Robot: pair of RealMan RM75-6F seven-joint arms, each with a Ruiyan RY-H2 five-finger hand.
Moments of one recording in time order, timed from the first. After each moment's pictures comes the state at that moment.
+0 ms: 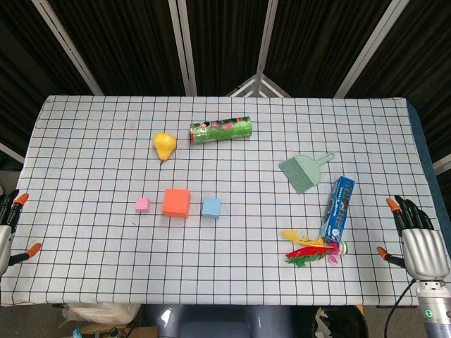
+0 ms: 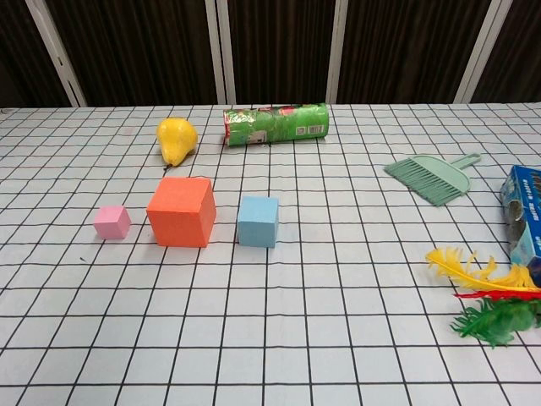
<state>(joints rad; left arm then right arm) -0.06 -1.10 -0.06 -1.66 1.45 1.52 0.15 0.09 -1.15 0.08 -1.58 -1.48 1.46 -0.08</state>
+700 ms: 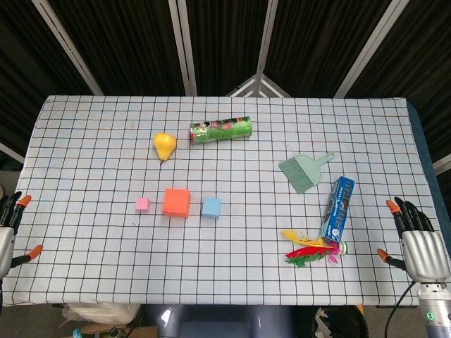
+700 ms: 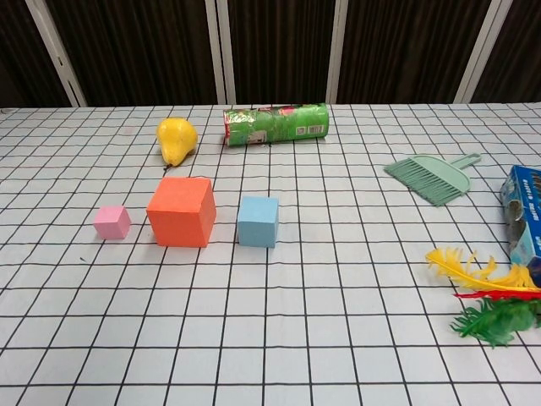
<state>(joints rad) -0.06 -1.11 -0.05 -1.68 1.46 1.52 0.18 0.08 -1.13 0.07 -1.59 -1.50 1.48 -0.07</state>
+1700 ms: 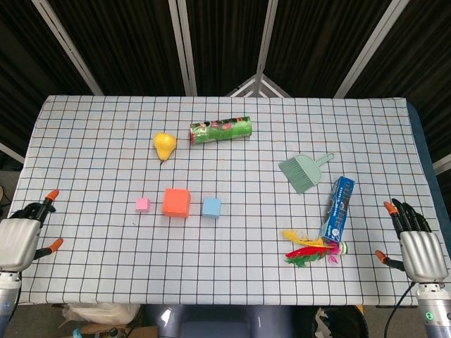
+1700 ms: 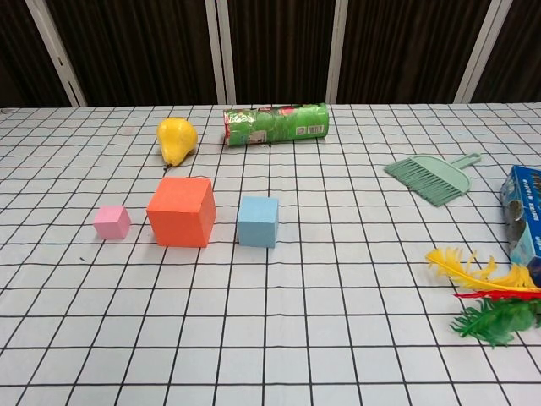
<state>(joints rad) -0.14 -1.12 -0.06 -1.76 1.51 1.44 0.30 0.09 -1.13 0.06 -1.60 -1.49 1.45 -0.06</state>
